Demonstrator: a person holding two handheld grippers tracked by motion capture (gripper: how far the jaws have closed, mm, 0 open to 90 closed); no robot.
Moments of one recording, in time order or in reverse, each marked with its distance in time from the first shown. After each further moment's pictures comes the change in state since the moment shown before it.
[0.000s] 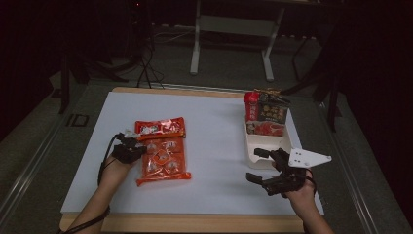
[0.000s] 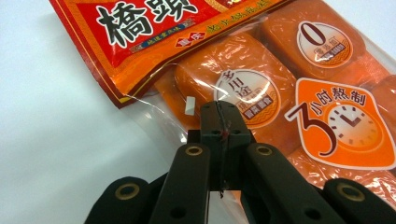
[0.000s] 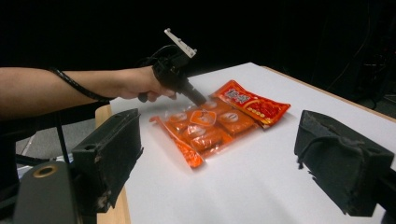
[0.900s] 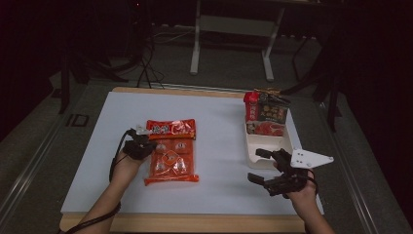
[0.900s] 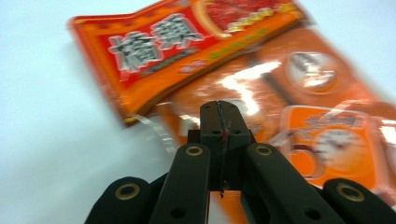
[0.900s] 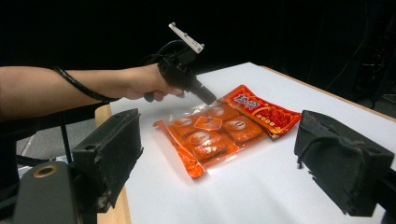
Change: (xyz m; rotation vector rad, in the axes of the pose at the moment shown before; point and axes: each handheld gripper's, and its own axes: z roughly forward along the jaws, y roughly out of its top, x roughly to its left) left arm -0.017 0.020 0.007 -0.037 0.016 0.019; right arm 0.000 -0.001 -0.004 0.001 -0.004 0.000
